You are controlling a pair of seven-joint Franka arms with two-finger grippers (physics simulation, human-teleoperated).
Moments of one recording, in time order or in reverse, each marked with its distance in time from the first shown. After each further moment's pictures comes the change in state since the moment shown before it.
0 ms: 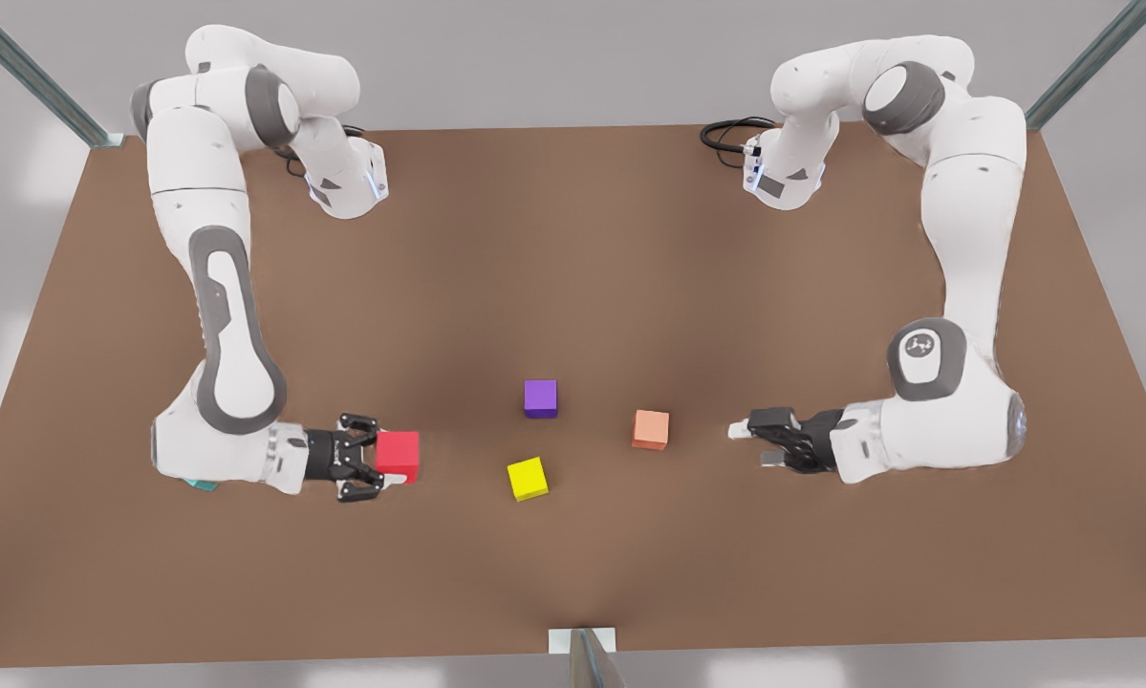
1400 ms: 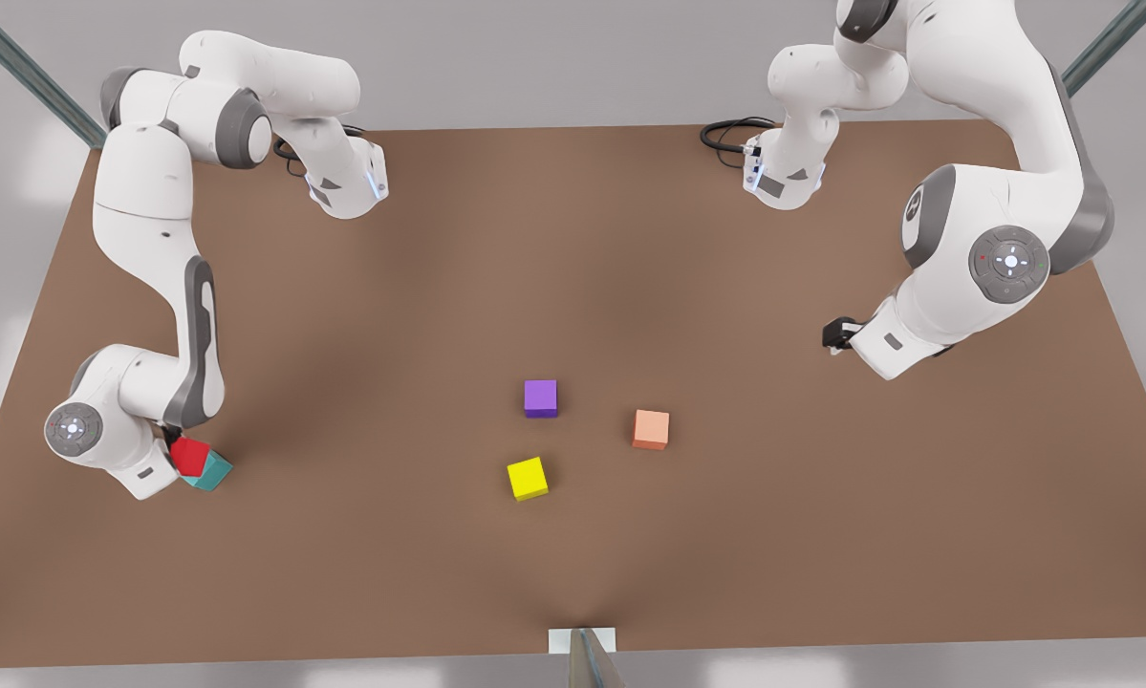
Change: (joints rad) left arm -0.420 -0.447 0.605 -0.244 0.266 -0.282 -0.245; right arm -0.041 0.064 -0.292 -0.145 -0.884 0.307 0.547
